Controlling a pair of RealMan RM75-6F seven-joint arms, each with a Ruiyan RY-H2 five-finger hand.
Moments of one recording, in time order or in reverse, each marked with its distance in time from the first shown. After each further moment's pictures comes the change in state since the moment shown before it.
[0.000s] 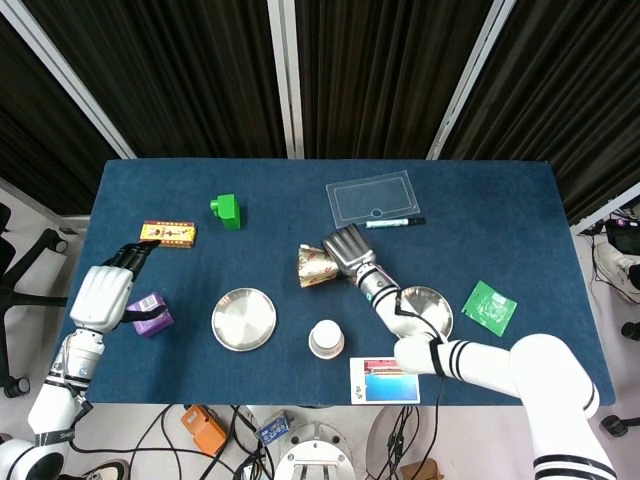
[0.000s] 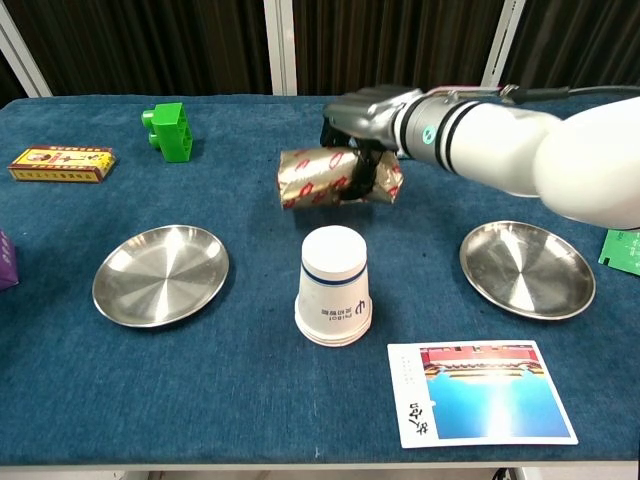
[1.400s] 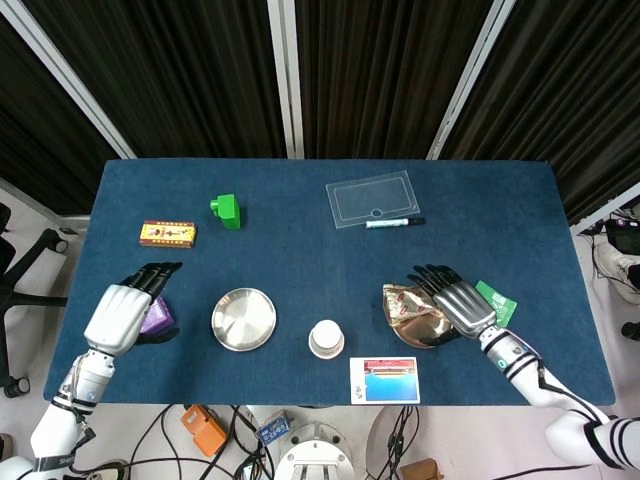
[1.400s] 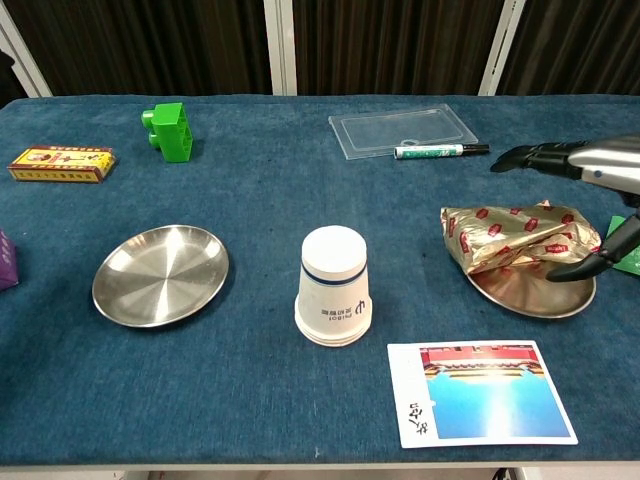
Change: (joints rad) left arm 0.034 0.005 0.078 -0.065 0.170 0.038 0.034; right arm -0.500 0.510 -0.311 -0.377 -0.639 0.288 0.517
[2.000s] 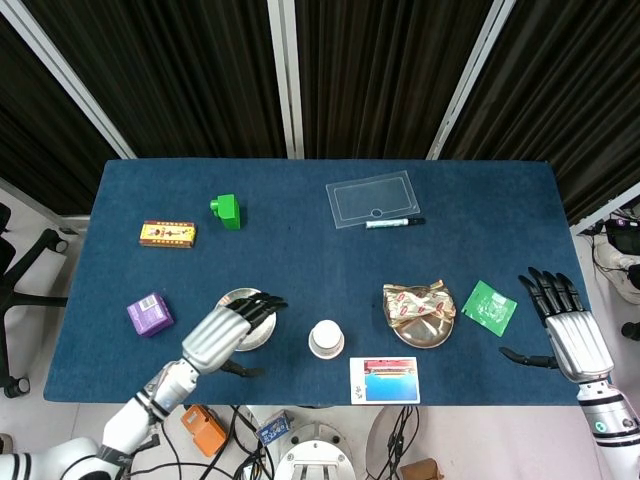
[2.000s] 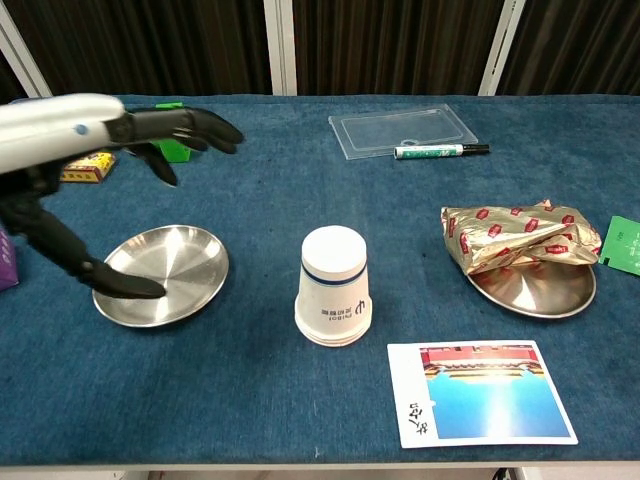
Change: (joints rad) left arm -0.197 -0.174 -0.031 -0.184 -0.067 -0.325 0.042; right arm -0.383 0.110 -0.012 0.029 -0.076 0.491 0.105
